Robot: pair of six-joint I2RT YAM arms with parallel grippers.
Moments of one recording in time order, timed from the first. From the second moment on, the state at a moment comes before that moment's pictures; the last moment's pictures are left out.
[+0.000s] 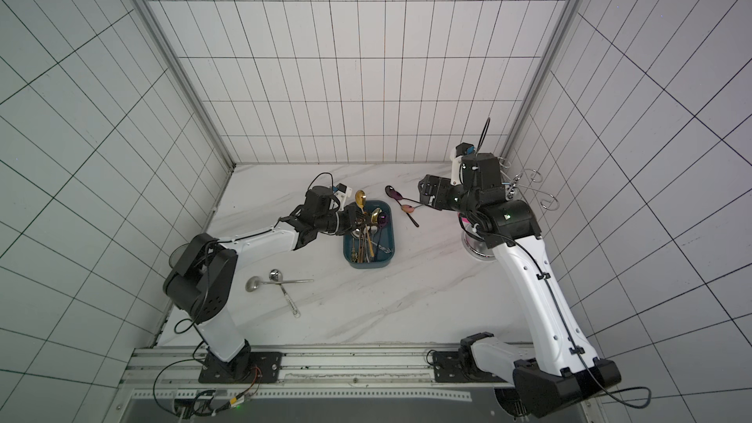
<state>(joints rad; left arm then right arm) -0.55 1.78 1.09 0.13 0.54 -0.86 0.37 1.19 1.49 -0.90 -0.06 0.33</state>
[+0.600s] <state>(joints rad) -0.55 1.86 1.12 0.04 0.53 -0.85 0.29 1.18 1.38 -0.91 -0.11 0.28</state>
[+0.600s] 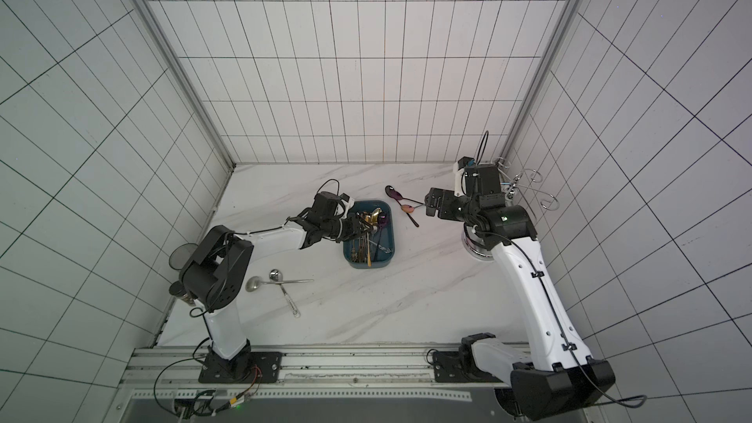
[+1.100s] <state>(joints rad) -0.49 1.64 1.12 0.00 0.50 -0.80 0.44 1.28 1.47 -0.97 -0.03 0.15</state>
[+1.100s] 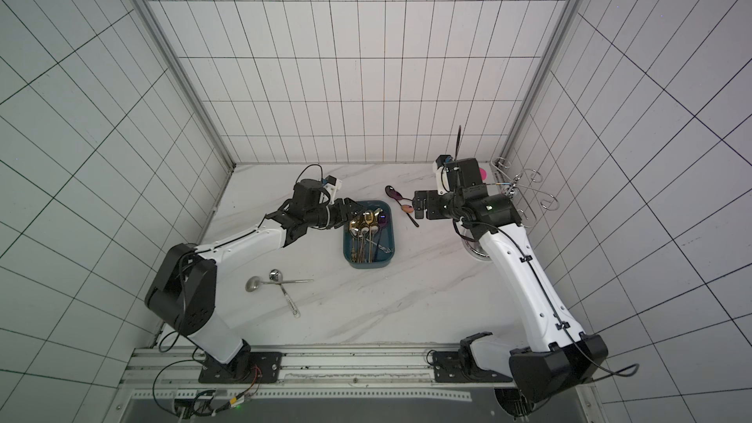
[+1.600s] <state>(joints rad) -0.23 1.39 1.09 -0.08 0.49 -0.55 0.54 1.56 1.66 -1.04 0.15 0.06</state>
